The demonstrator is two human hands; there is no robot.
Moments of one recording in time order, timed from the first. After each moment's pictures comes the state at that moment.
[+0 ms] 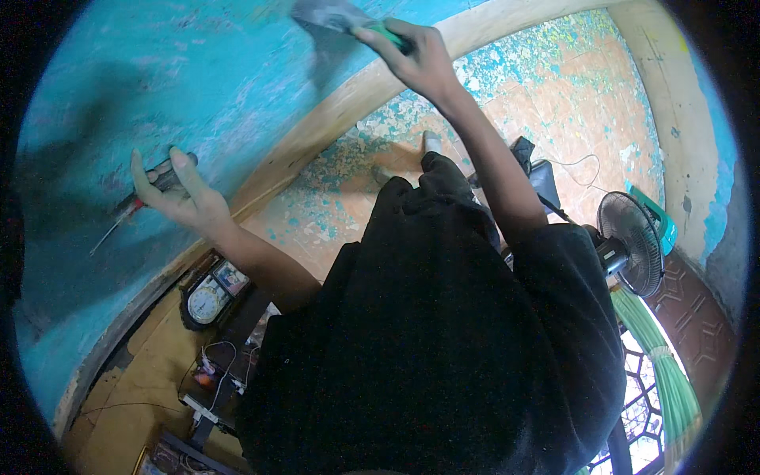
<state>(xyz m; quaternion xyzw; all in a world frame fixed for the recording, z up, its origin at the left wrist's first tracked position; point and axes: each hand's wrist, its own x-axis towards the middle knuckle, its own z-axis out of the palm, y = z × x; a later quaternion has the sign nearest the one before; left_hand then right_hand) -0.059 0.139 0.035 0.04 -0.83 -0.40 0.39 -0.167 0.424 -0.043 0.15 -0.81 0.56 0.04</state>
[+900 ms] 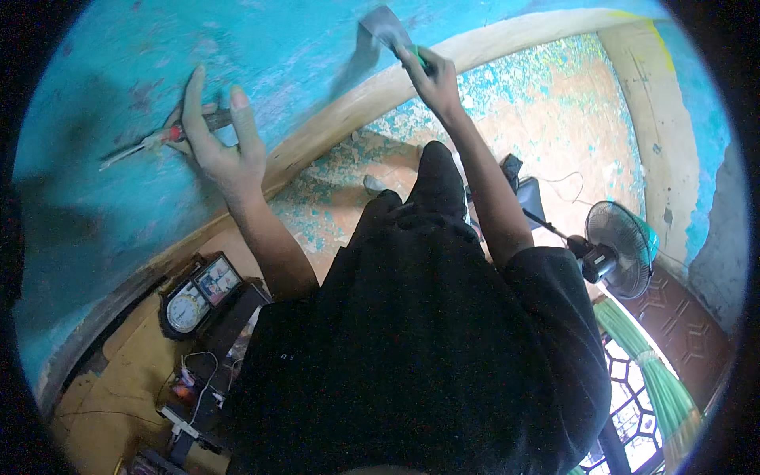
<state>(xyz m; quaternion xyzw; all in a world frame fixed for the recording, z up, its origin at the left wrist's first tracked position) -0.063 0.136 0.041 -0.06 -0.85 -0.32 0.42 -0.147 0.394 -0.108 0.05 -0.81 0.59 0.05</state>
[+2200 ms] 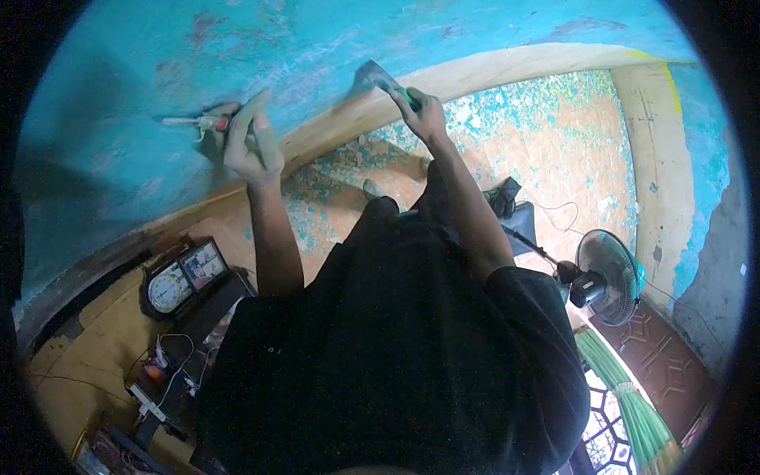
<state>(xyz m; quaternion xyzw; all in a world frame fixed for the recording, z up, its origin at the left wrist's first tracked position) -0.025 0.102 -0.003 -0.10 -0.83 -0.33 0.44 -0.107 0.354 -0.159 0.07 -0.88 0.48 -0.03</state>
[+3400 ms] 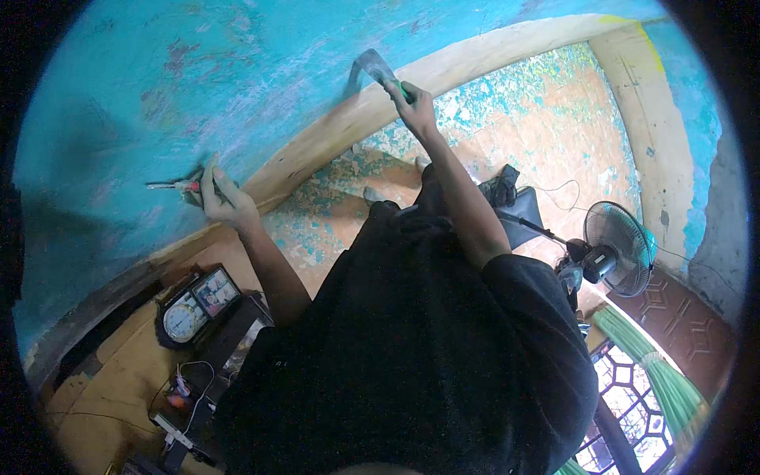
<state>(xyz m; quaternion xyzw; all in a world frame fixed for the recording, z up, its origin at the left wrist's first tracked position) 0.021 0.060 -0.049 0.06 -0.83 -0.32 0.45 -0.112 0.358 -0.163 0.00 -0.81 0.59 0.00</state>
